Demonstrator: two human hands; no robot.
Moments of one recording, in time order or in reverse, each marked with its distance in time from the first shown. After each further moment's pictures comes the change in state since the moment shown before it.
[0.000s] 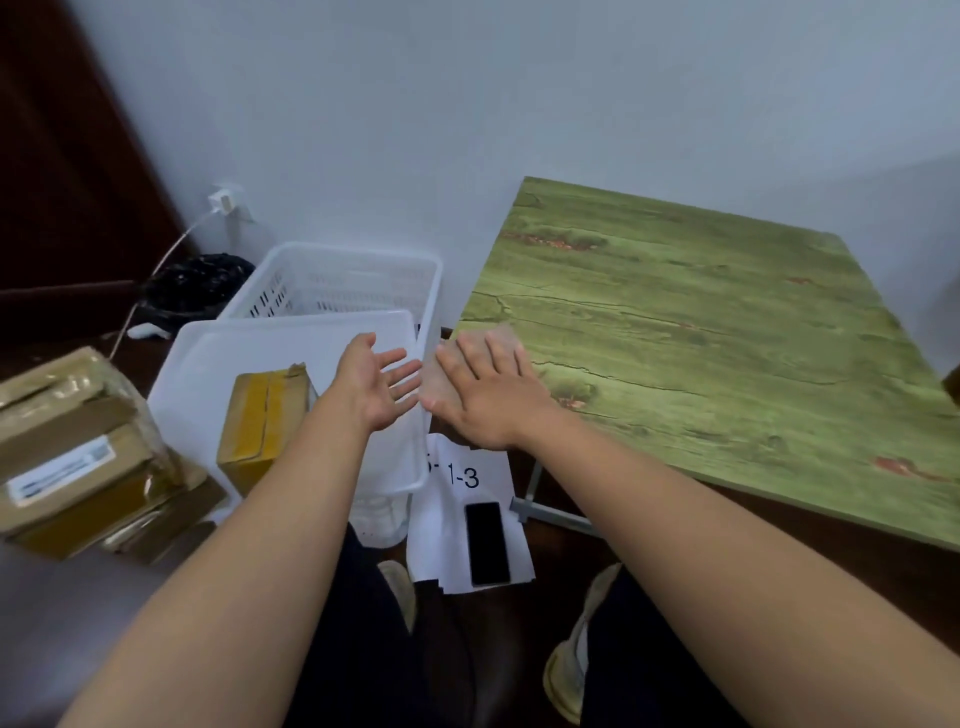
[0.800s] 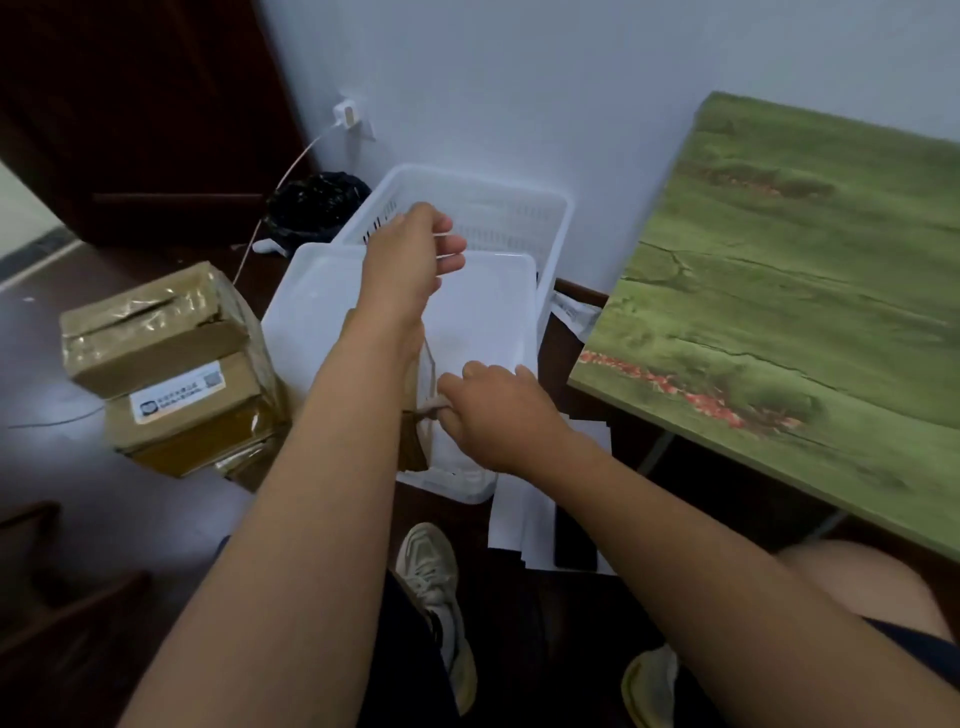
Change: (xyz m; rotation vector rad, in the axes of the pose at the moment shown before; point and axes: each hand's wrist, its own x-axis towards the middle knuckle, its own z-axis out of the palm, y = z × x) left_hand -0.018 0.062 -0.042 0.284 0.317 0.504; right_hand 0.051 -0.102 0.057 0.025 0.065 -0.376
